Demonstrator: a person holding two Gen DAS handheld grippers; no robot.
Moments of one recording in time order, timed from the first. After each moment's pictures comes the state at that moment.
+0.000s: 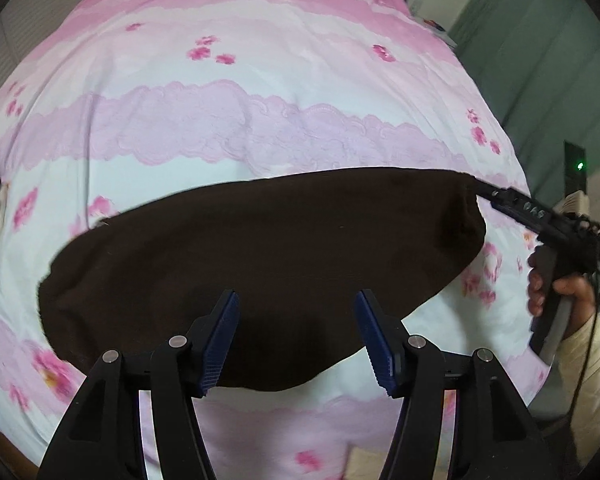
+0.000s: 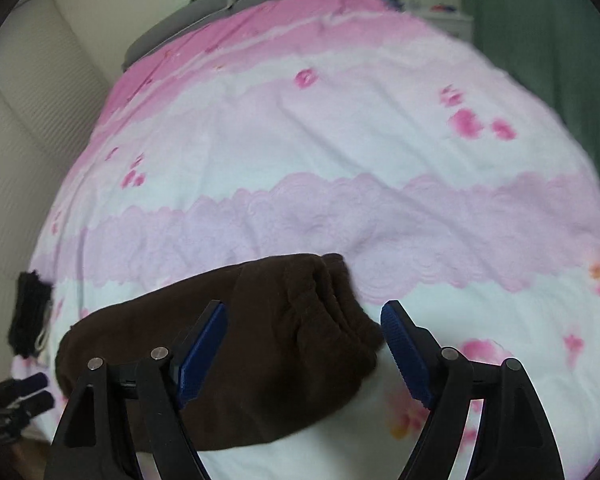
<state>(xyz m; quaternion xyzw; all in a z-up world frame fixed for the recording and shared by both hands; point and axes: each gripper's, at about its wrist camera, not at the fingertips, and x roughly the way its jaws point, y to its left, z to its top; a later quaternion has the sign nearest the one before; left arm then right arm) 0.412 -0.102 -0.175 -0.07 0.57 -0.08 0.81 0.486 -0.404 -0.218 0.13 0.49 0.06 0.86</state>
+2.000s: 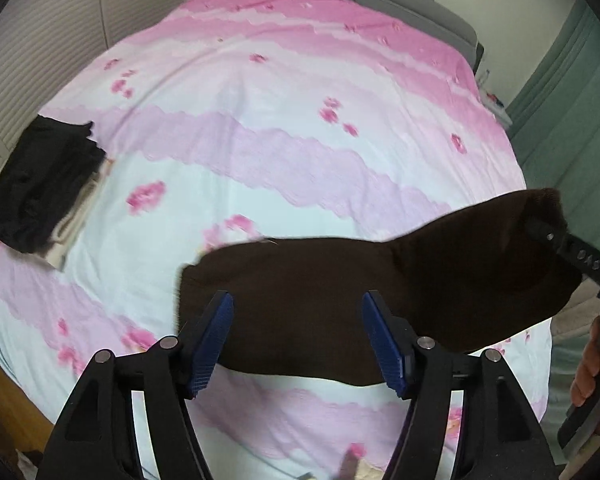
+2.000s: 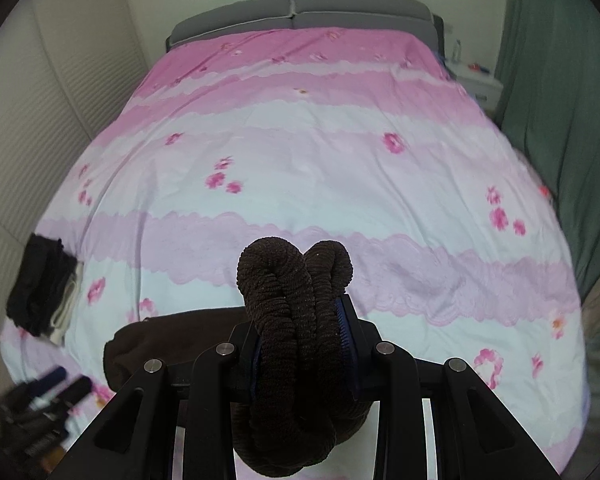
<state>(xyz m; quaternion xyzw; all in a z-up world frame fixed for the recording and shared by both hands) 0.365 0.053 -0.092 -0.13 0.51 0.03 0.85 0.450 -0.225 -0.068 0.01 0.47 0.05 0.88</state>
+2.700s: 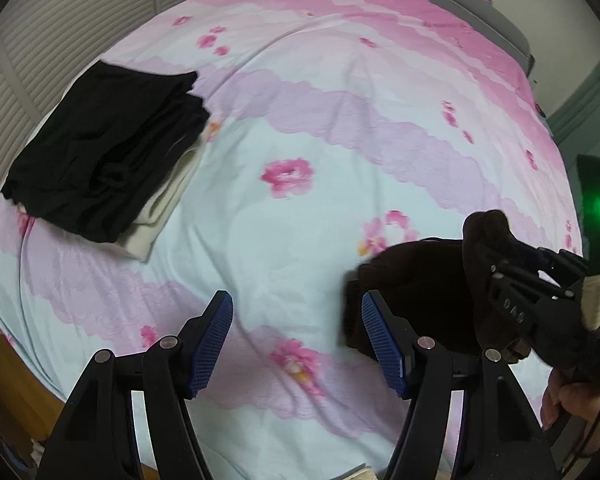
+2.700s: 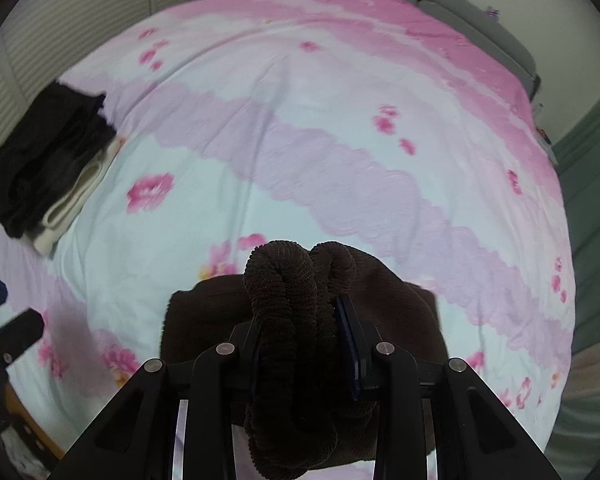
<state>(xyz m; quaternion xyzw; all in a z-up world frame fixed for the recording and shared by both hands) 0.348 0.241 -0.144 -0.15 0.56 0.08 0.81 0.436 0.062 -0.151 -0.19 0.53 0.10 0.82</state>
